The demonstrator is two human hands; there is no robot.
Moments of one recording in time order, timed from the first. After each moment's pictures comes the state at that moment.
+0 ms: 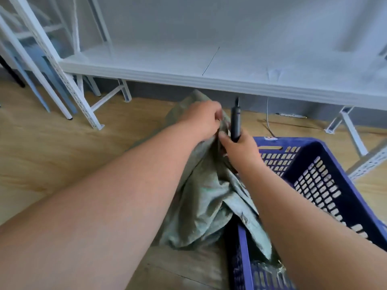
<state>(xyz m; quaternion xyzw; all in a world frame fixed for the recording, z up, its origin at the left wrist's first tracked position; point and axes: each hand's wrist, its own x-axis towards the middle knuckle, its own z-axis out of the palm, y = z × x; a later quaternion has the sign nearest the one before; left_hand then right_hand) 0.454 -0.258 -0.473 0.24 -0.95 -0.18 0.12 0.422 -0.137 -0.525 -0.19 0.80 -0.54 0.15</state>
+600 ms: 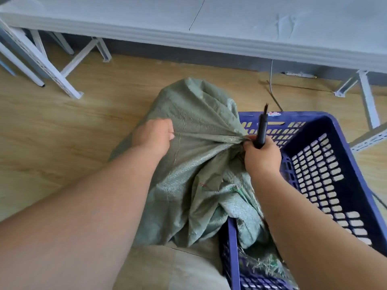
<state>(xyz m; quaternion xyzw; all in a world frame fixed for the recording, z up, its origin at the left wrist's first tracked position) 0.465 -0.314 -0.563 0.39 -0.91 -0.14 -0.05 0.366 -0.112 -0.577 0.03 0.84 -0.51 0.17</state>
